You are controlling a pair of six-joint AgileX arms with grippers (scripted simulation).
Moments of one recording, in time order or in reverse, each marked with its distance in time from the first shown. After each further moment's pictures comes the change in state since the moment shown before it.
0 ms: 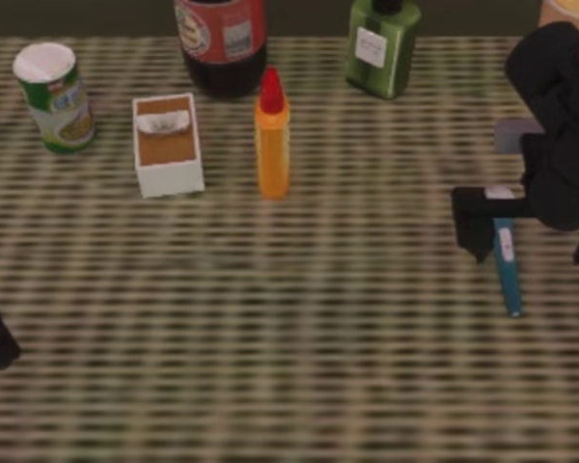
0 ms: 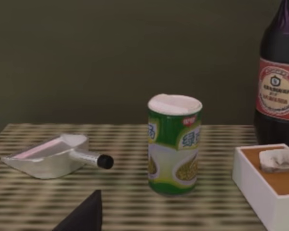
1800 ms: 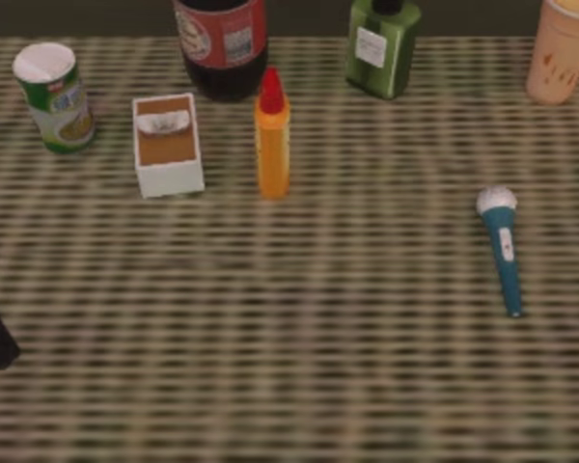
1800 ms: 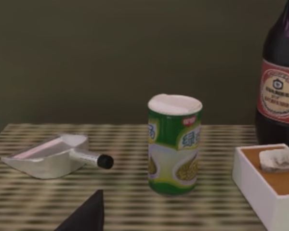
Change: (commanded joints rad) left arm 0.000 0.000 0.000 0.000 0.000 0.000; right arm -0.331 -1.831 -1.301 0.951 -0.036 -0.359
